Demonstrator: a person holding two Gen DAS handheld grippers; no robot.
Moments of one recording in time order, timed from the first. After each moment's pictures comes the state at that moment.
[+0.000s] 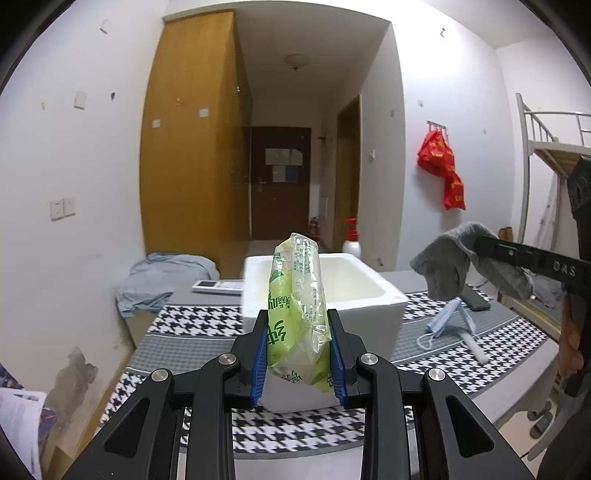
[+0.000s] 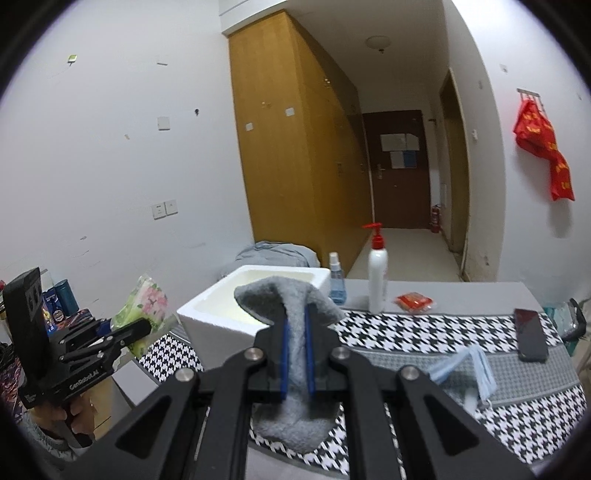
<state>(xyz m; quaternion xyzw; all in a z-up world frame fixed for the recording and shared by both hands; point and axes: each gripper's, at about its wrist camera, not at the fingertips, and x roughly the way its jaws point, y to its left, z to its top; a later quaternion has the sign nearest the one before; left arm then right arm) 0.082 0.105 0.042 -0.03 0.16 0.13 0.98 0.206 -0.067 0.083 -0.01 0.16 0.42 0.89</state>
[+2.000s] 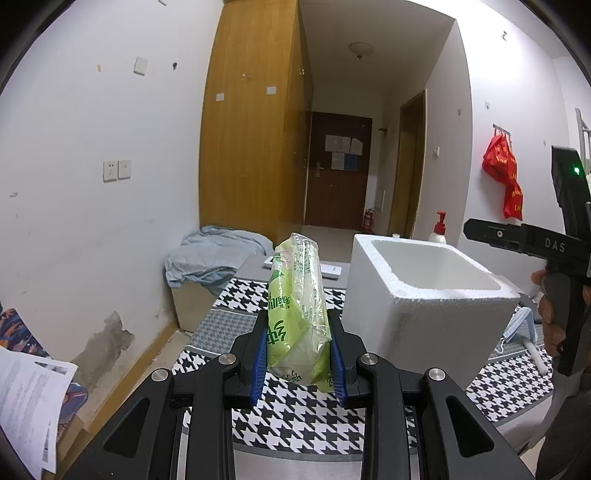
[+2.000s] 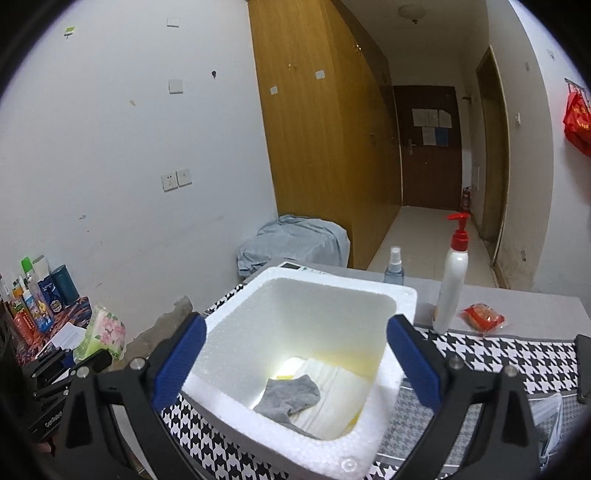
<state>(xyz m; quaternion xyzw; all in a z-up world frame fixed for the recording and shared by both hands) 0.077 0.181 0.018 -0.07 0.18 0.23 0.95 0.262 0.066 0.074 -0.04 0.21 0.46 0.86</state>
